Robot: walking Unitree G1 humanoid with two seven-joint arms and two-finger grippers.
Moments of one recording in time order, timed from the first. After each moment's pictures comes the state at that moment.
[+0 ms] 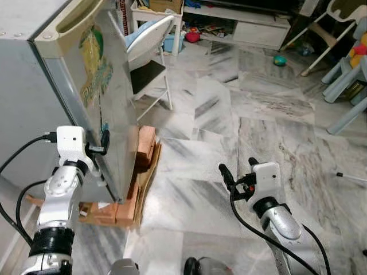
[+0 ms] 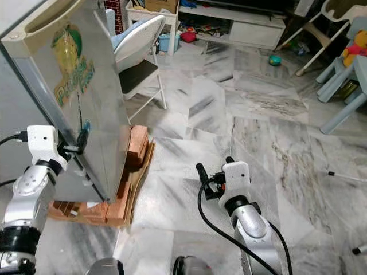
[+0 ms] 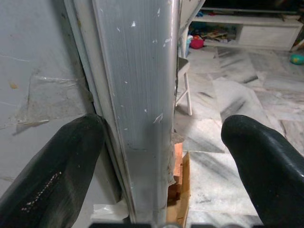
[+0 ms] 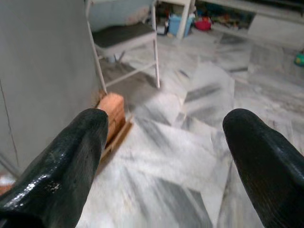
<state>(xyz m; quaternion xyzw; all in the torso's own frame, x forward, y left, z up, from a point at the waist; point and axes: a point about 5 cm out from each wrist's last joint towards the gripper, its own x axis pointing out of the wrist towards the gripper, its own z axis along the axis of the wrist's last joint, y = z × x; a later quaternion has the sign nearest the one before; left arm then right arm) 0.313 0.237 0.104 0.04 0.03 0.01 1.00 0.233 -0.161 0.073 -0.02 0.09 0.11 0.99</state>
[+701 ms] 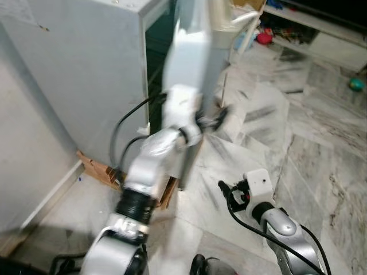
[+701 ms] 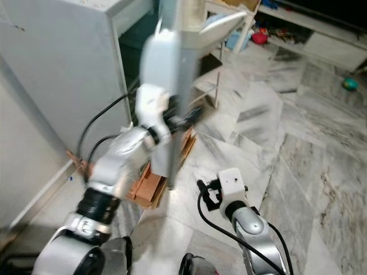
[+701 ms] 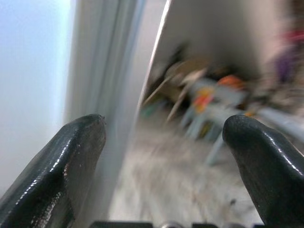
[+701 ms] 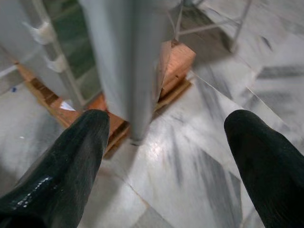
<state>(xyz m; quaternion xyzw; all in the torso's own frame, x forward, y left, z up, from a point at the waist) 0.325 -0.007 0.229 -0.08 -0.11 -0.42 0.90 0.234 -0.163 0.048 -0.06 0.20 0.14 0.97</state>
